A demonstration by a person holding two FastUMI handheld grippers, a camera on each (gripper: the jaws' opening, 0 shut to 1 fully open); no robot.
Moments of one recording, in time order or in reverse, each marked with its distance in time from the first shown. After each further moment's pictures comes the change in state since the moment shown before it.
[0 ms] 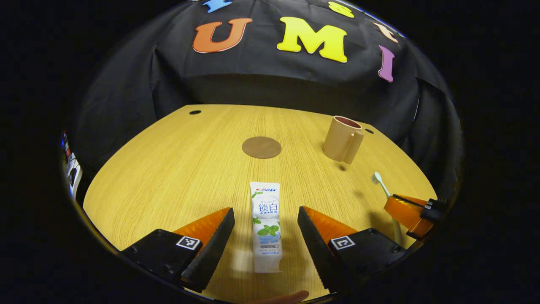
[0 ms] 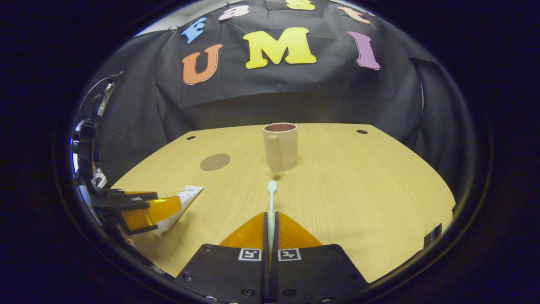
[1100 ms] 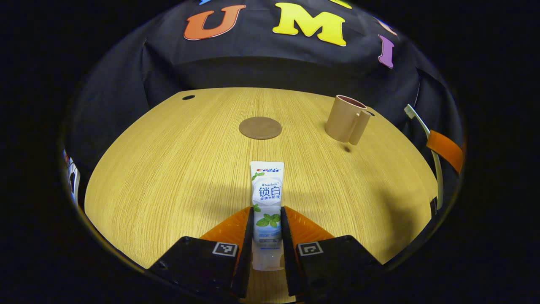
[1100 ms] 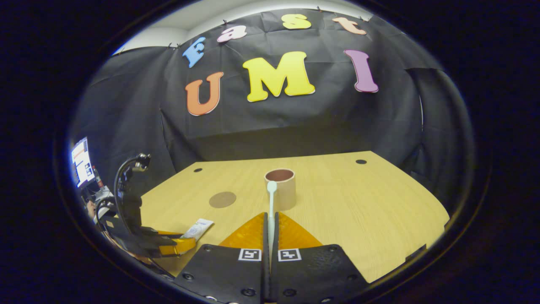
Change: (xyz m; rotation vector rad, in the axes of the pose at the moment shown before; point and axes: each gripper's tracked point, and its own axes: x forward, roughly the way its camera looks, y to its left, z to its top) left arm 0.003 0.006 -0.008 0.030 0.048 -0.019; right arm -0.025 -0.008 0.095 0.015 -0.198 0.040
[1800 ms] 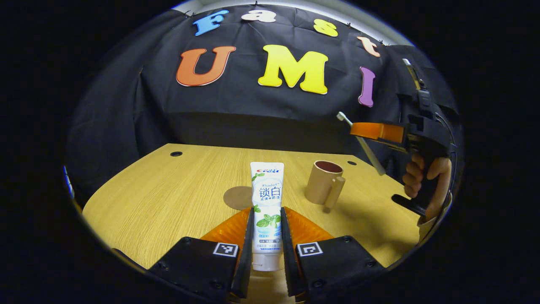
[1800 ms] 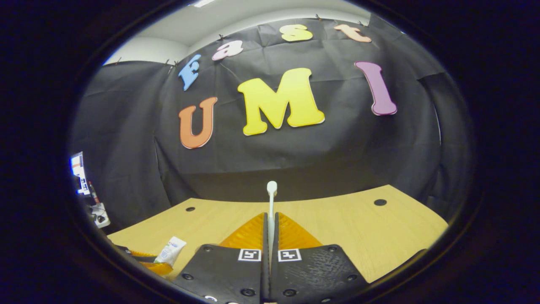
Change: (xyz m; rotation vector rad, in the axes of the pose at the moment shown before) left arm -0.005 -0.034 0.107 0.046 -0.419 -0.110; right arm 0.144 -0.010 0.112 0.021 -0.194 0.089
